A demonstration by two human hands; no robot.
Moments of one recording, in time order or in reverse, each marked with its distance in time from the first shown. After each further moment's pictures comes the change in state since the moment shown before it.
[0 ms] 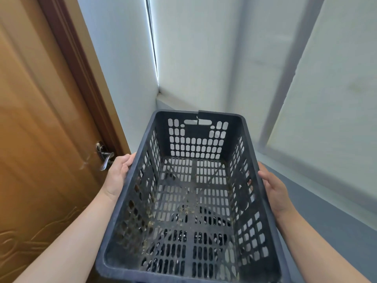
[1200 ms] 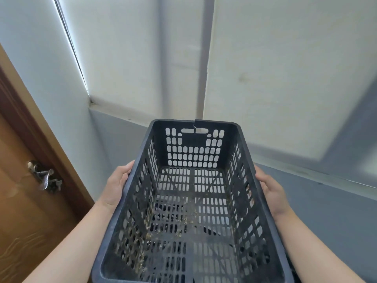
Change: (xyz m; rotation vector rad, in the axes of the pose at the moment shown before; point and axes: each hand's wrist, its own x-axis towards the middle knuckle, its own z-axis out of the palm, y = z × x) left_hand -0.076 0.000 0.053 -0.101 -0.511 -0.025; right_hand -0.202 -0.027 -0.021 0.004 0.368 -0.124
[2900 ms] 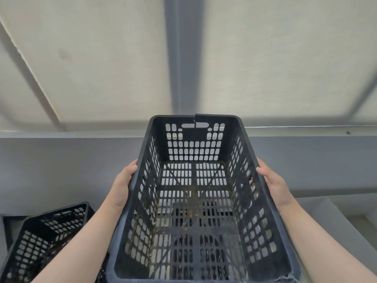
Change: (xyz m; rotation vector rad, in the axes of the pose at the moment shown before) left_hand -0.121 -0.099 0.433 0.041 -0.542 -0.084; right_hand -0.321 -0.097 -0.375 -0.137 0.527 -0.036
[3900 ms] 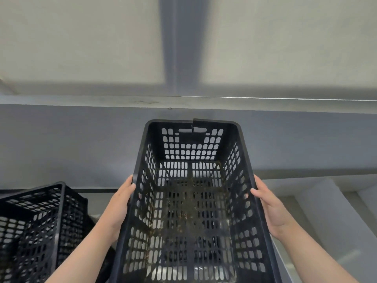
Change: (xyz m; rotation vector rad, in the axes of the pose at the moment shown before) left_hand 0.076 -0.146 -0.029 0.094 0.045 -0.360; right_hand 0.042 0.129 -0.018 -0.016 0.017 0.282
